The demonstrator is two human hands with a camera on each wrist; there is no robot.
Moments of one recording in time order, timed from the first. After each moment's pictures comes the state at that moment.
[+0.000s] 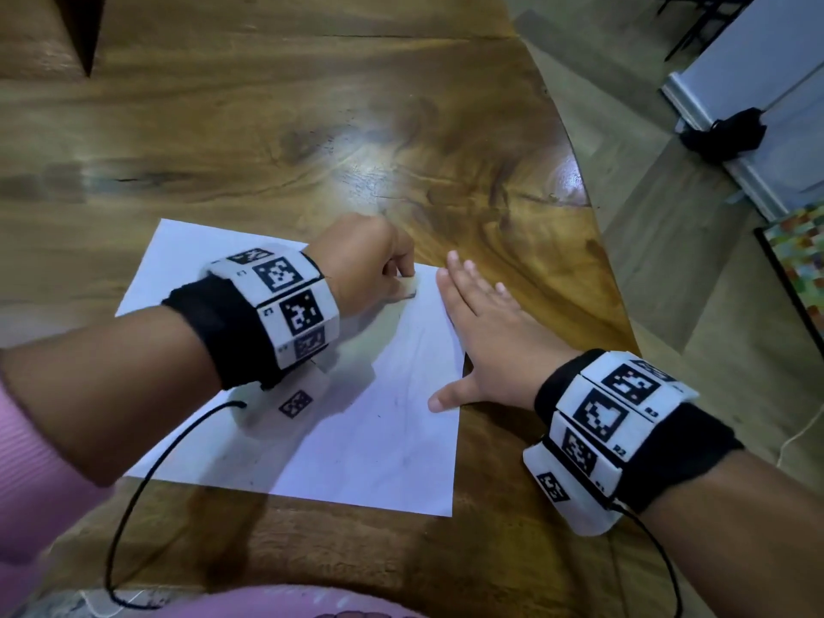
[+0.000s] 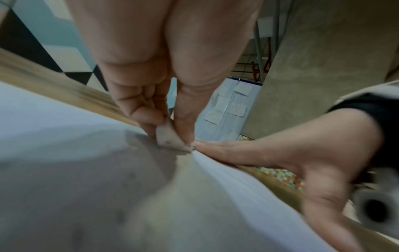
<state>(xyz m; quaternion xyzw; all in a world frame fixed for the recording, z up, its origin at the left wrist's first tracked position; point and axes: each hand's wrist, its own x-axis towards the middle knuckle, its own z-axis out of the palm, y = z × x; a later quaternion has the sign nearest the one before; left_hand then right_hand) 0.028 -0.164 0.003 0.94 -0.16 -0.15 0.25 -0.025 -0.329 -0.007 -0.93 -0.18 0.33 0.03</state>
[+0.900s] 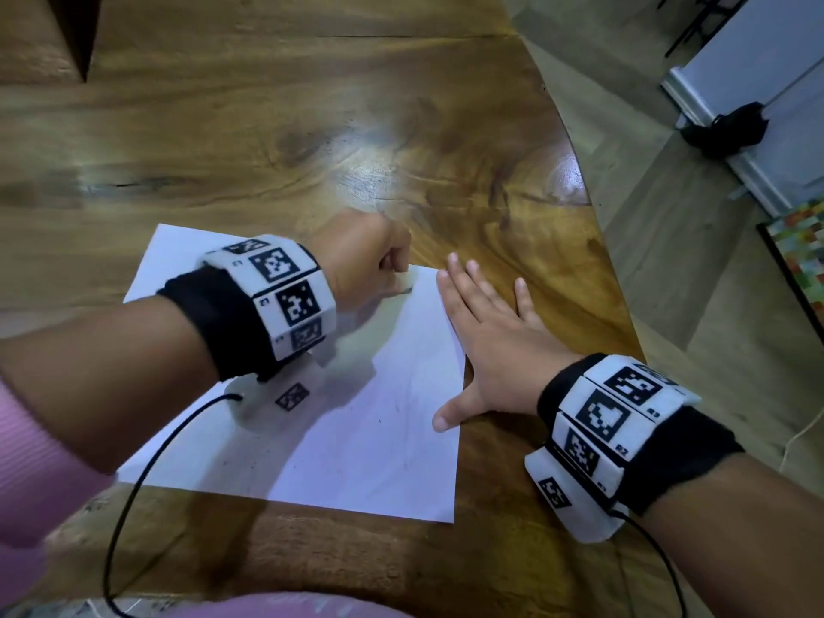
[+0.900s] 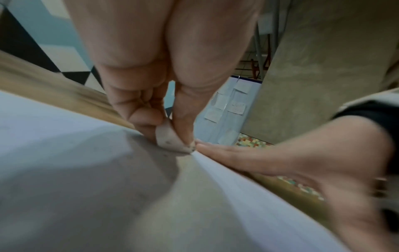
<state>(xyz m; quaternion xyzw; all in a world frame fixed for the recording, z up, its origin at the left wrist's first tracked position) 0.034 -0.164 0.003 0.95 -0.17 -0.14 0.23 -0.028 -0.330 -0.007 -0.92 -0.17 0.35 0.02</state>
